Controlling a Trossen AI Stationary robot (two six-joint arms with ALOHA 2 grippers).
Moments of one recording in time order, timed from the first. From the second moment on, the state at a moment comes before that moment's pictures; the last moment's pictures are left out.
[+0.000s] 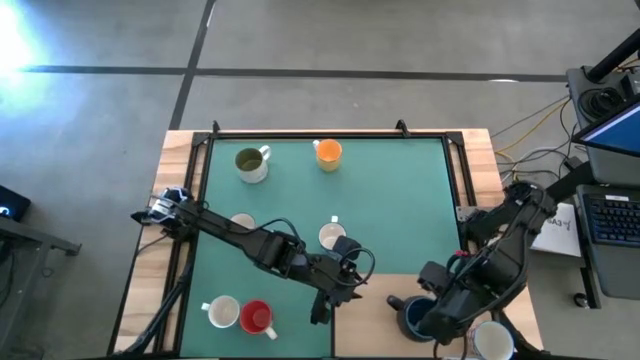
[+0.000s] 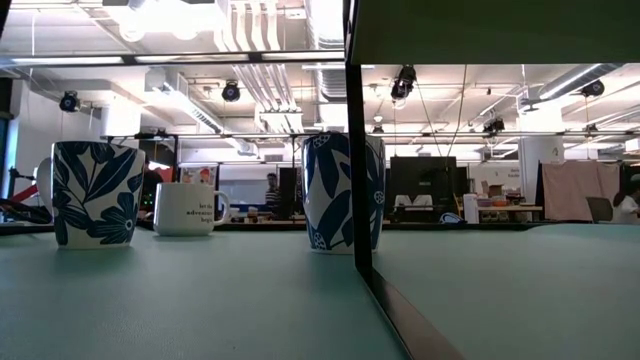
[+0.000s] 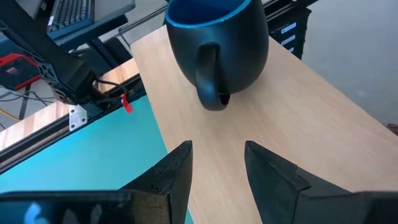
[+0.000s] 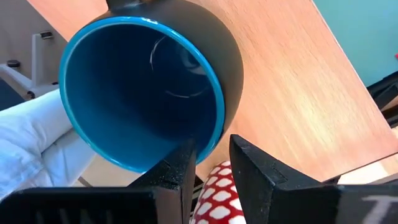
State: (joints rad) left arm -0.41 1.93 1.82 -0.44 -0.15 0.24; right arm 0.81 1.66 1.91 -1.57 -0.17 1.53
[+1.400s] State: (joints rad) left arm -0.37 2.13 1.82 0.04 -0.06 0.07; right arm 0.84 1.66 2.07 -1.53 0.09 1.39
